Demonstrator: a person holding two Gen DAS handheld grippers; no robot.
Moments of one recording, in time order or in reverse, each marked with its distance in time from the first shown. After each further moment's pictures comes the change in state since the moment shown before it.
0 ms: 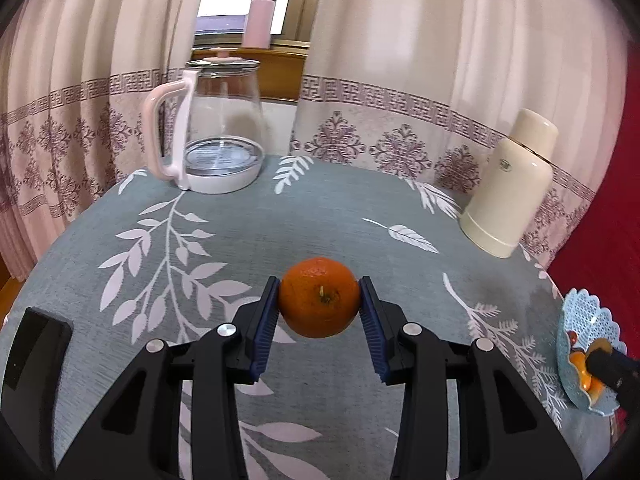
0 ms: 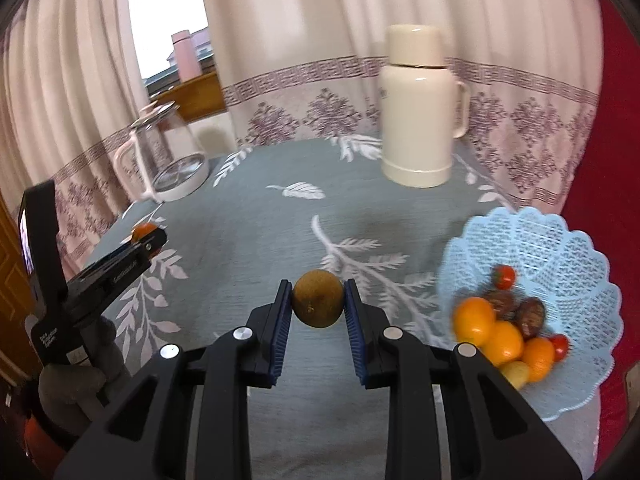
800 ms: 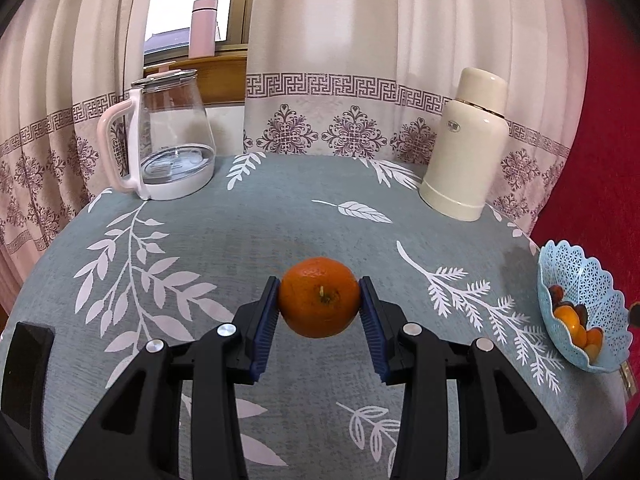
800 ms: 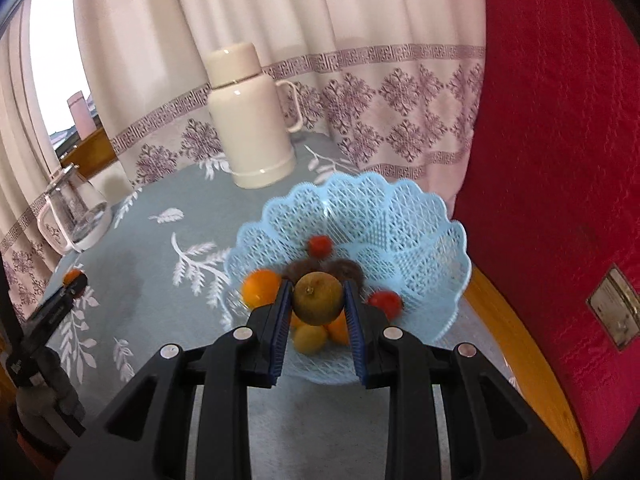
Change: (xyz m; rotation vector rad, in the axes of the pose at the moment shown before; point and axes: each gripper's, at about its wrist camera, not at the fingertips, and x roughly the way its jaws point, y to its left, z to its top) left arm -0.008 -0.046 -0.021 0.140 0.009 -0.052; right arm -0.052 -0.132 -0.034 0.233 -0.026 -0.238
